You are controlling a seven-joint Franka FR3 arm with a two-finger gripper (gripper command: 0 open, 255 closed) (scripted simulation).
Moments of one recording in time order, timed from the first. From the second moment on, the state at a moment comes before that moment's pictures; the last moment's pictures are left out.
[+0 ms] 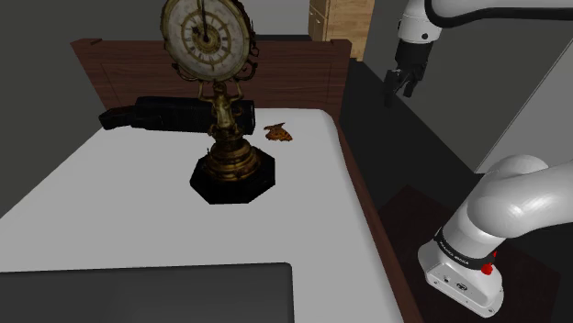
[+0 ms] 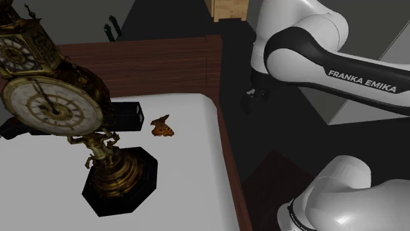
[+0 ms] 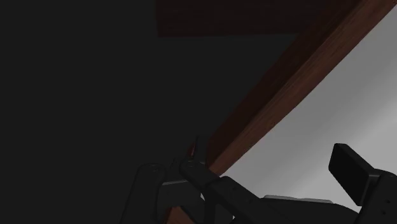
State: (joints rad) arm 0.00 -0.75 -0.04 -2.36 -0.09 1.62 0.04
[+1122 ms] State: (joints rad) arm 0.02 -0.34 0.25 -2.18 -0.08 1.88 0.49
